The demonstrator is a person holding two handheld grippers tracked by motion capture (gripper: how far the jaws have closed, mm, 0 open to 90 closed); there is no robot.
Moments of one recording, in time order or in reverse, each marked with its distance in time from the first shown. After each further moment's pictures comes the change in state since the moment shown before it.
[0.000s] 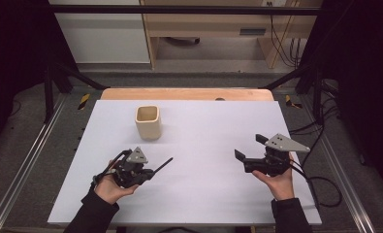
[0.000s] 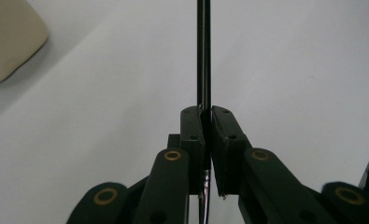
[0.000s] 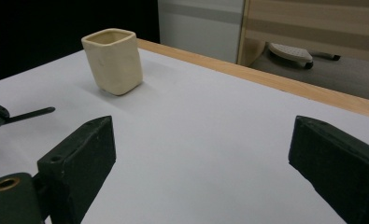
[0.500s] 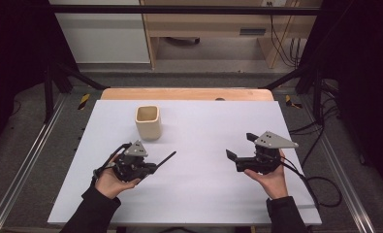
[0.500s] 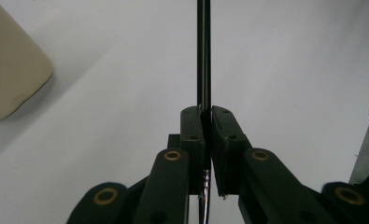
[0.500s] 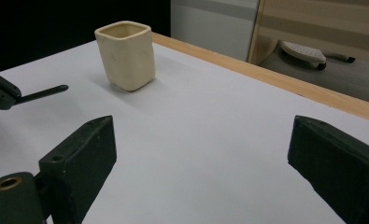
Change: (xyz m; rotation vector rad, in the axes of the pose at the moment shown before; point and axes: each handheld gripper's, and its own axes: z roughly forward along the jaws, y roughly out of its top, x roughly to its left) left arm 0.007 0.016 -0.008 -0.064 -0.037 0.010; right arm 0.014 0.009 0.017 0.032 0.041 -0.045
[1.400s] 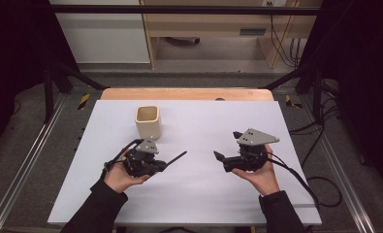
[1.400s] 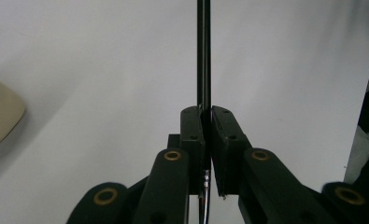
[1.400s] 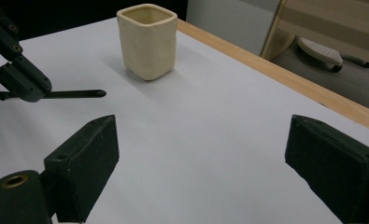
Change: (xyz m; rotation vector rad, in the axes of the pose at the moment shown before) left arm -0.004 0.025 0.014 0.031 -0.060 0.088; right arm 0.023 0.019 0.019 0.080 0.046 -0.109
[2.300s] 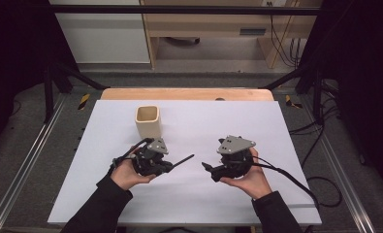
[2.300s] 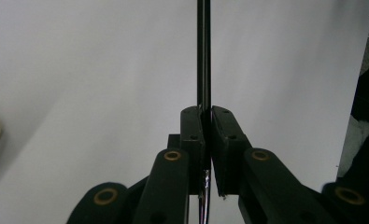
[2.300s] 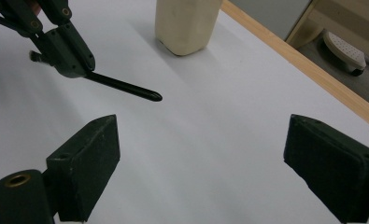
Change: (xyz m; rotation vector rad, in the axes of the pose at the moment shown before) left arm -0.006 0.018 0.012 0.054 -0.043 0.051; right arm 0.034 0.008 0.017 0.123 0.058 -0.162
